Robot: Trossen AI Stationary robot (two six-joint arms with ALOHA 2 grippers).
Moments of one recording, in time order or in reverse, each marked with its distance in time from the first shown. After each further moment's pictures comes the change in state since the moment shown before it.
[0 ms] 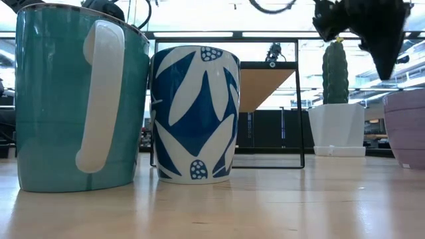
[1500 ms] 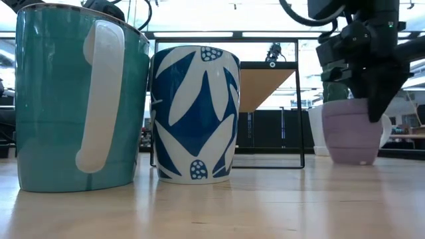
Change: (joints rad) left arm 0.001 0.000 0.000 -0.016 -0.027 0.006; right arm -0.051 -0.043 -0.274 0.317 0.111 -0.919
